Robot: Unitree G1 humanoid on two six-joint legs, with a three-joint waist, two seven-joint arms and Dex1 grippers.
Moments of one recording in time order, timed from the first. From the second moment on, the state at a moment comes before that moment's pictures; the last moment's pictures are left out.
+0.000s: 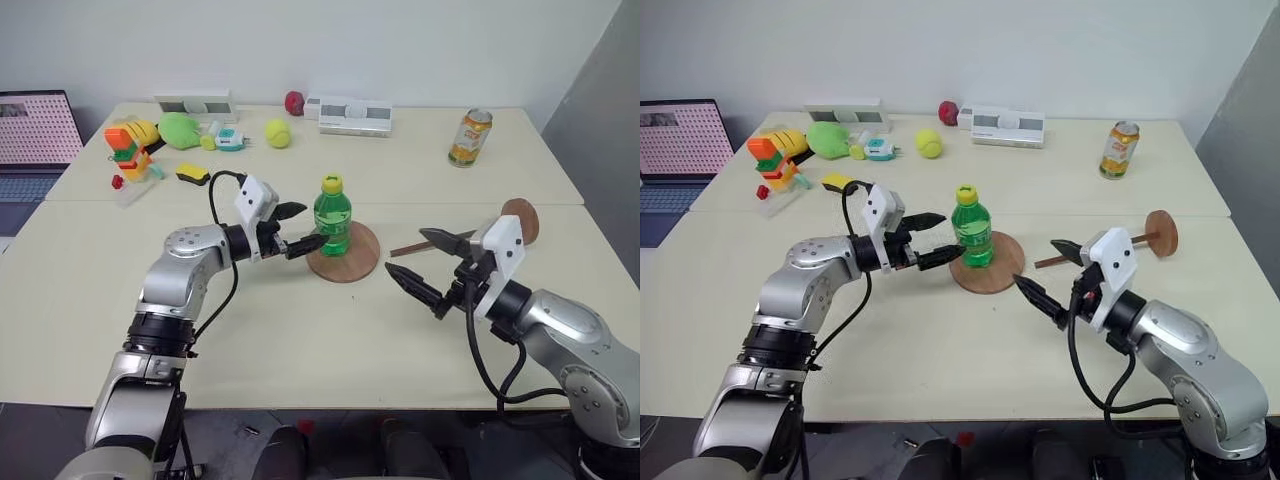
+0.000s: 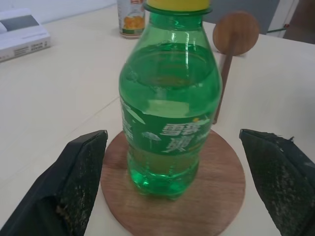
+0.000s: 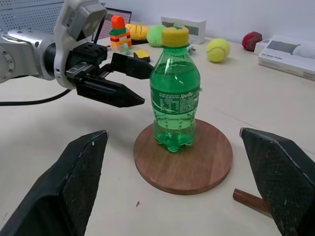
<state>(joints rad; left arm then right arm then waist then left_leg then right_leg) -0.65 0.51 -0.05 0.26 -0.34 0.33 -0.95 -0.16 -0.50 -0.10 -0.76 0.61 0.80 0.45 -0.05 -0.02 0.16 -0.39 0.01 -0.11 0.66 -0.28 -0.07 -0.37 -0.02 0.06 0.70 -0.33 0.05</state>
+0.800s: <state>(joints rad) -0.79 0.34 -0.07 0.60 -0.26 0.15 -0.97 -0.15 -0.51 -0.09 -0.78 0.65 0.82 0.38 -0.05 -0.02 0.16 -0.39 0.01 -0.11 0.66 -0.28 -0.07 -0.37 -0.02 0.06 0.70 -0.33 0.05</state>
